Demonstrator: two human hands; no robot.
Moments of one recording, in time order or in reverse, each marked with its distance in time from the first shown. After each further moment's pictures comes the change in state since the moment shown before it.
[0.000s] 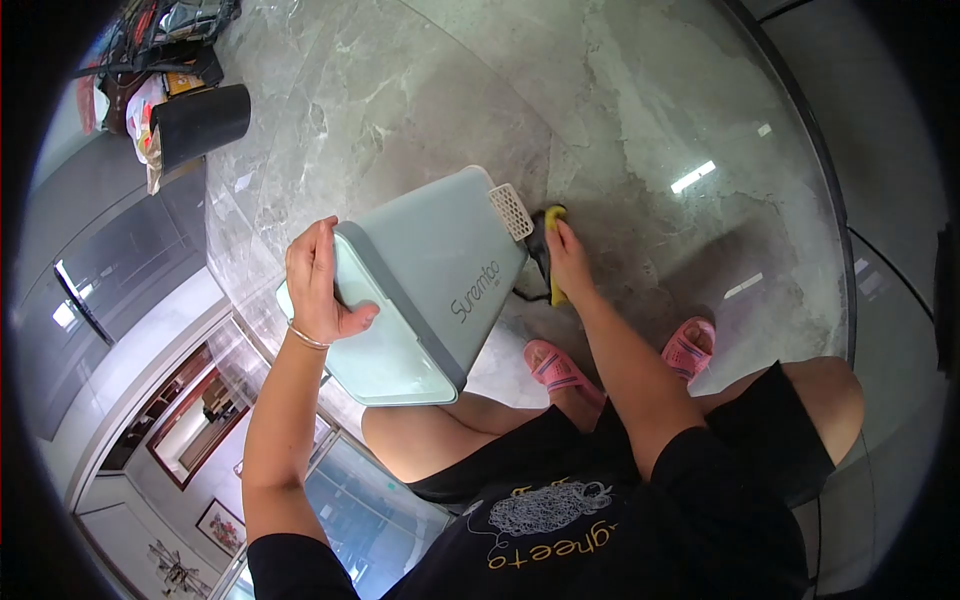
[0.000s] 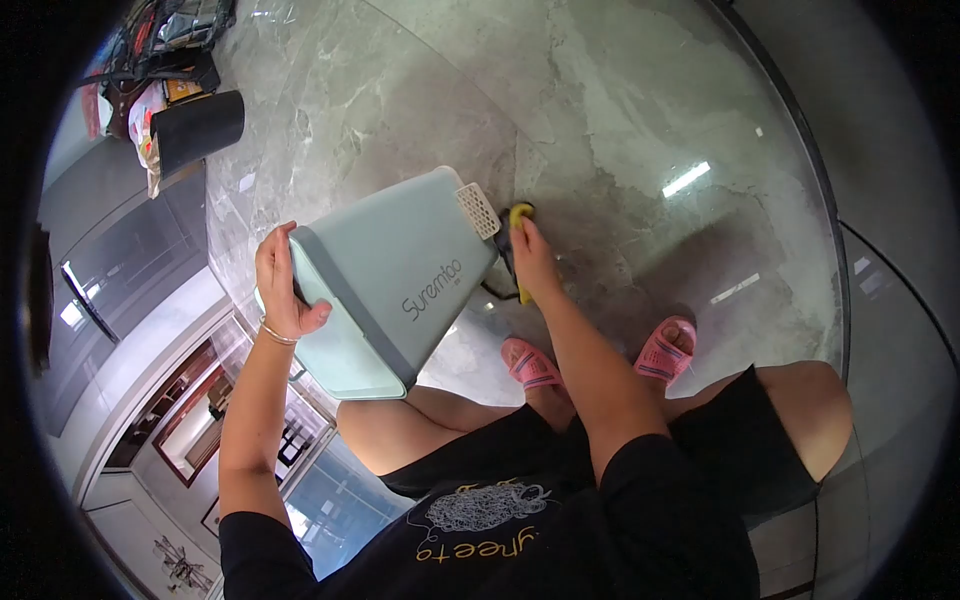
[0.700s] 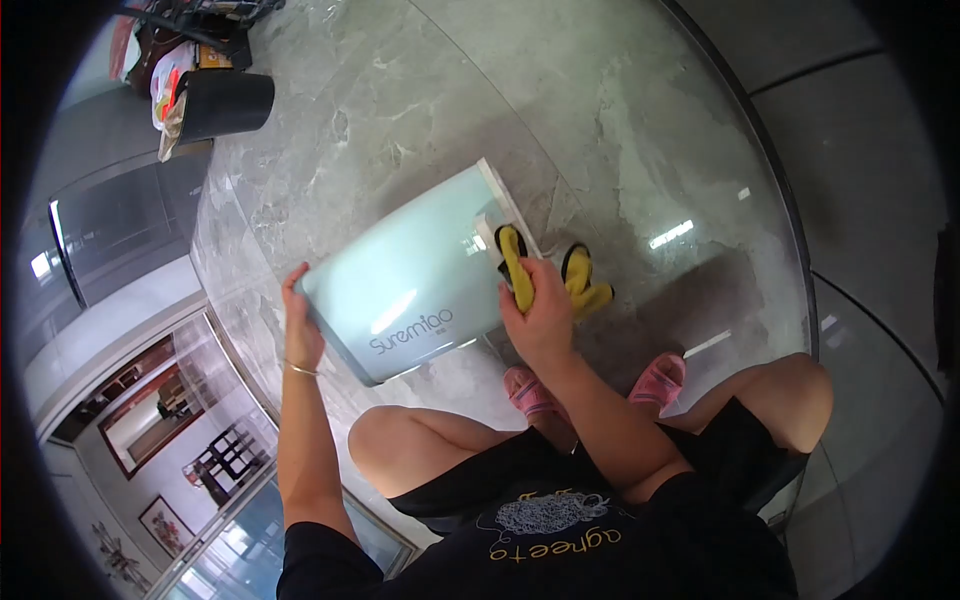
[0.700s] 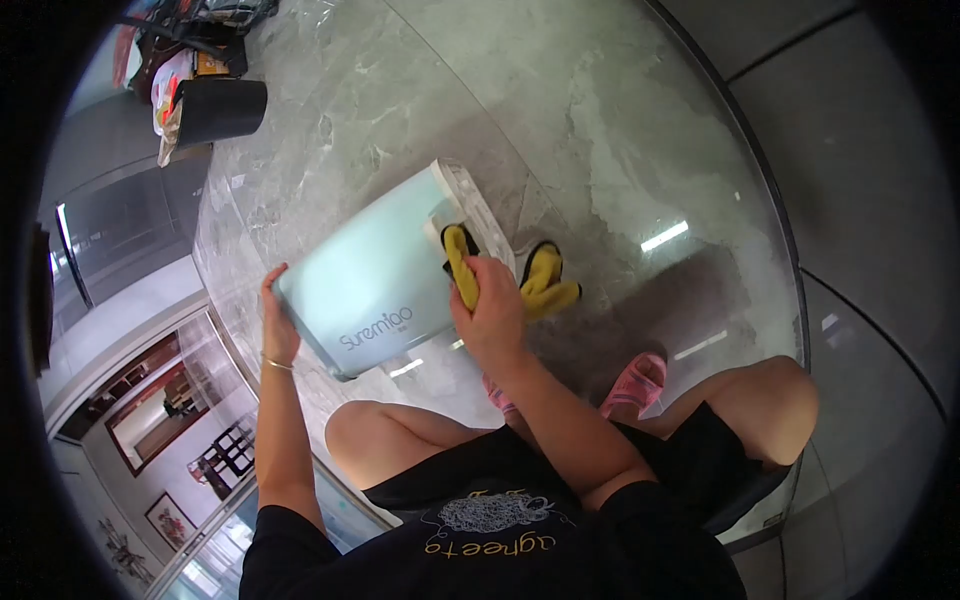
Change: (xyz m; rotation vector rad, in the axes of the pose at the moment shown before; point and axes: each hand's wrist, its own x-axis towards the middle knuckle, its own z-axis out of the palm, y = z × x) left_hand -0.122 -0.020 0.012 -1.241 0.462 -1.039; right_hand -0.086 -0.176 0.001 -0.253 0.037 -0.606
